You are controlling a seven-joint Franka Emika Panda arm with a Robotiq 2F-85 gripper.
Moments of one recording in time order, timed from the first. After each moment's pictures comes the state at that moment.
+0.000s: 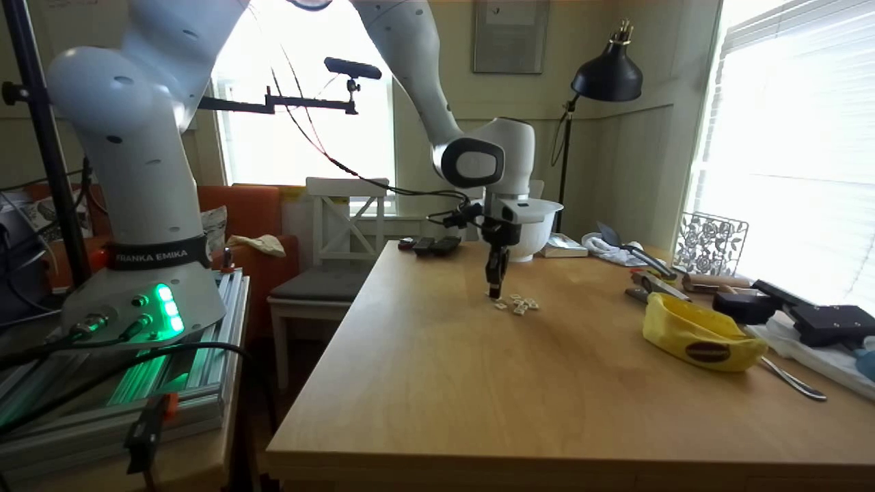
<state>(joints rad) -0.02 0.58 -0.11 -2.06 0.20 2.62 0.50</state>
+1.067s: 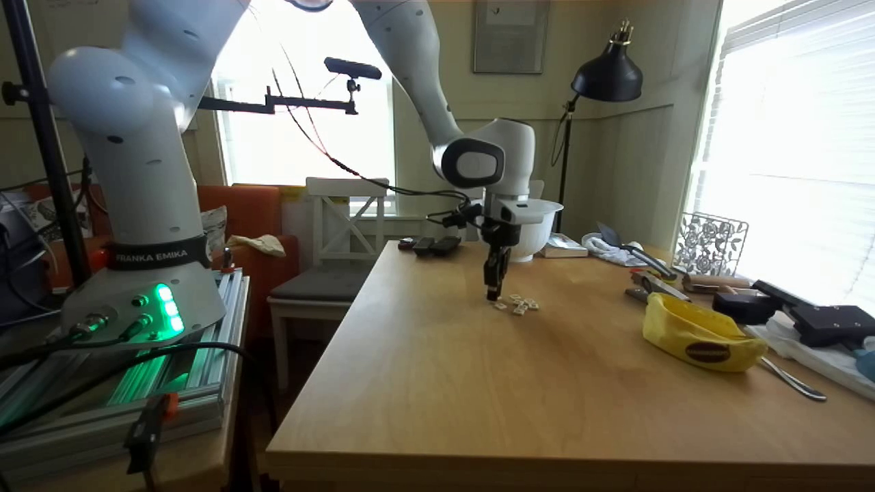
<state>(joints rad) -0.02 0.58 -0.11 -2.06 0.20 2.61 0.54</state>
